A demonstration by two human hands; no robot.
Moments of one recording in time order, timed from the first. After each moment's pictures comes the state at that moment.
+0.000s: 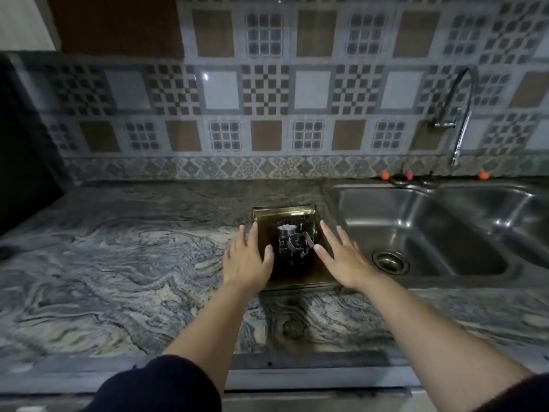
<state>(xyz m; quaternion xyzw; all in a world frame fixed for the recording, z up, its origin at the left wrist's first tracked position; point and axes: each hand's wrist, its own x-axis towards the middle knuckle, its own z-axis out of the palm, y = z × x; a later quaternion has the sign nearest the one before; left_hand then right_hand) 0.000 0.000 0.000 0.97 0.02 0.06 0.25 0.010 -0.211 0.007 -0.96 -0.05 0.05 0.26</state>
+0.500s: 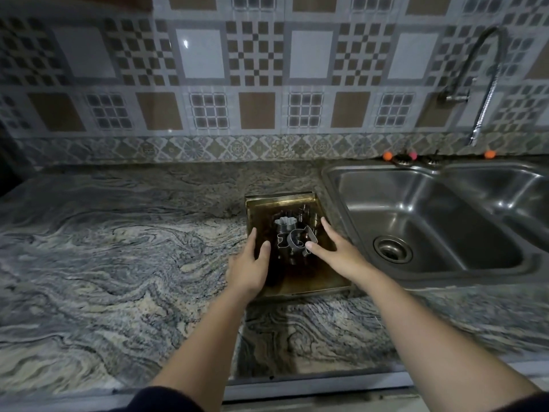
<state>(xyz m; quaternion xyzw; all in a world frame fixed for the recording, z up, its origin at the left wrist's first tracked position) 0.045 0.000 -0.045 0.89 0.10 -0.04 0.45 0.054 -0.200 -0.024 -0.89 0.04 0.10 0.43</state>
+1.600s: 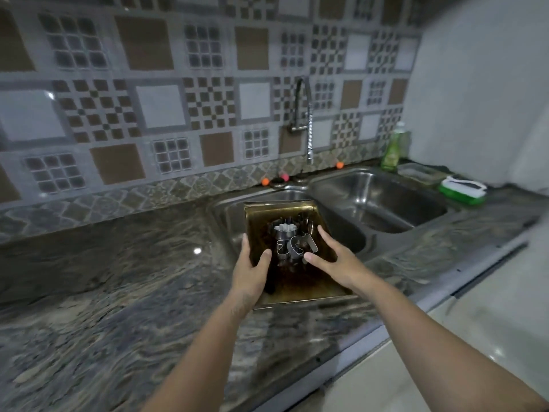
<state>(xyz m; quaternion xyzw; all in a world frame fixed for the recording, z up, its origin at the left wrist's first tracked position) 0.026 -0.204 0.013 0.74 -0.12 -0.10 0.65 -0.031 -0.395 0.012 -0.86 0.16 -0.05 0.48</state>
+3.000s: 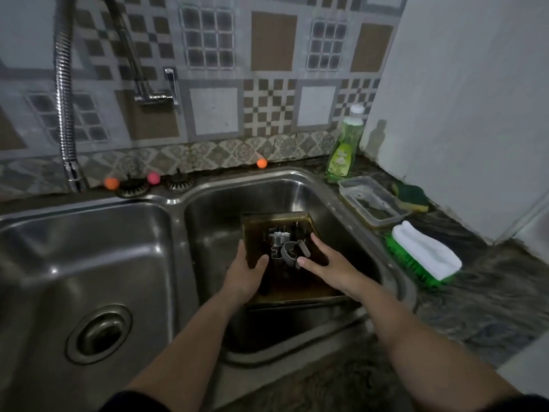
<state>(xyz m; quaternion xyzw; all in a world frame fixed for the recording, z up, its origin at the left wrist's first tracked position) 0.203 -0.712 -0.075 0.81 -0.06 -0.17 0.56 0.148 -0.912 -0.057 -0.85 0.17 0.09 0.48</state>
